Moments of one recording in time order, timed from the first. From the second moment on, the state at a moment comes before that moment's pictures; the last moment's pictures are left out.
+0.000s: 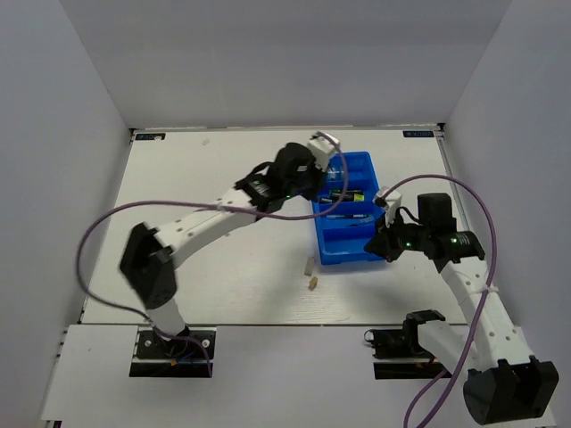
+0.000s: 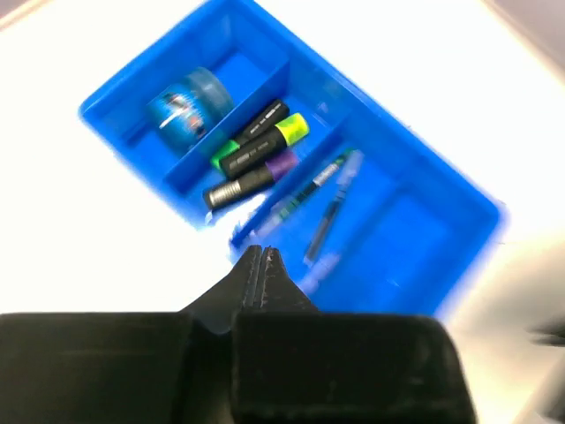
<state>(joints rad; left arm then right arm) -0.85 1.80 1.56 -0.22 -0.02 -0.05 0.17 0.86 0.79 -0.77 -0.64 -0.33</state>
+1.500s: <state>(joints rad) -0.85 0.66 0.61 -0.87 -0.30 -0.71 0.86 1.58 0.96 -0.75 -0.53 -1.36</state>
